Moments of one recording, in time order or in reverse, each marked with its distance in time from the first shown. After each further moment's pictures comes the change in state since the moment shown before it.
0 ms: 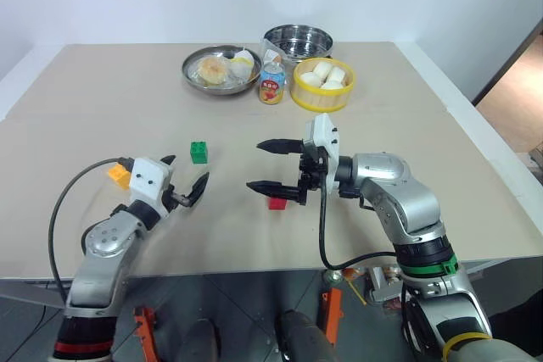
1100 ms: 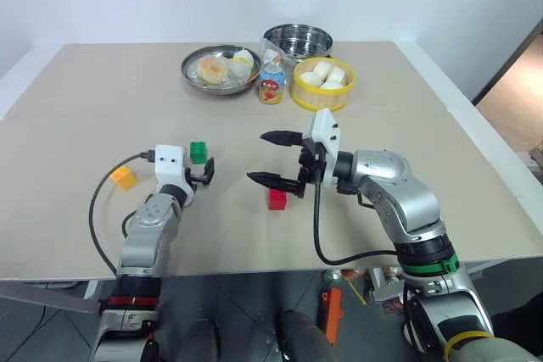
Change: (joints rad) left arm -0.255 -0.158 0.001 0.361 0.028 0.027 0.211; right arm -0.012 -0.012 0.016 0.013 -0.020 -0.042 -0.057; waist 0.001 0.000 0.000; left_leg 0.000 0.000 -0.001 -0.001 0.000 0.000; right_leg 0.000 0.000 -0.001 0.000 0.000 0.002
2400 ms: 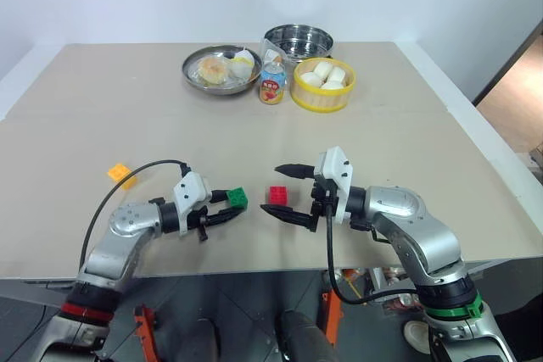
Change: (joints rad) left arm 0.053 0.357 -0.213 -0.050 -0.110 -0.200 -0.896; right arm 0.245 -0.088 -0.005 -0.202 0.042 0.064 -0.063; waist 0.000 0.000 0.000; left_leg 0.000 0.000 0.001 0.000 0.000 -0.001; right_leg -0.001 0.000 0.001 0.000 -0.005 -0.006
